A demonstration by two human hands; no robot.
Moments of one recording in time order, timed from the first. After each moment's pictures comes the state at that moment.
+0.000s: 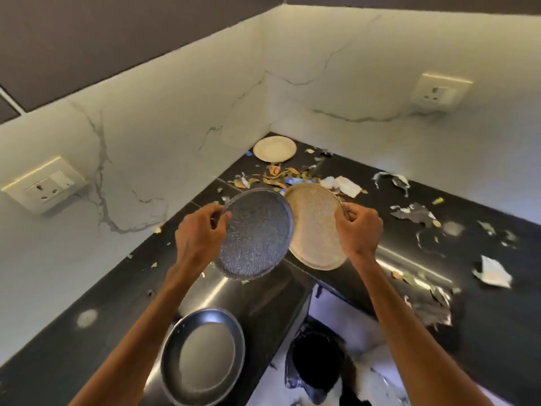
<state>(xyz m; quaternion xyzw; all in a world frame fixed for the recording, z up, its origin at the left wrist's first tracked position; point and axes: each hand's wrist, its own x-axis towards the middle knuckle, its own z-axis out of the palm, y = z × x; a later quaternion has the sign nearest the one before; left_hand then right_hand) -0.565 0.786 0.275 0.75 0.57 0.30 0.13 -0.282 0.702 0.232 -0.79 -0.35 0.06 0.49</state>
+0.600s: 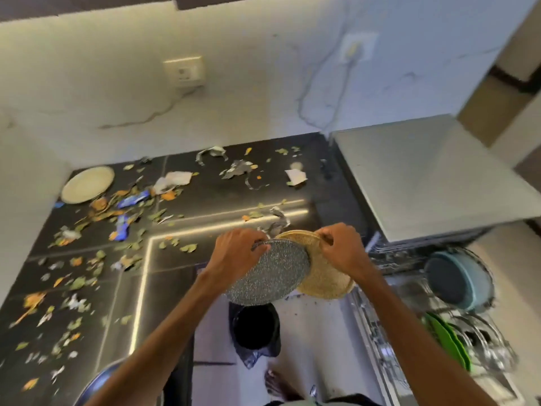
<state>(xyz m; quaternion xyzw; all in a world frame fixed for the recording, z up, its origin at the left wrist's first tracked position) -0.349 0.556 0.249 0.98 0.09 0.03 0.16 -0.224 0.334 0.193 -0.91 -0.24 0.09 0.32</state>
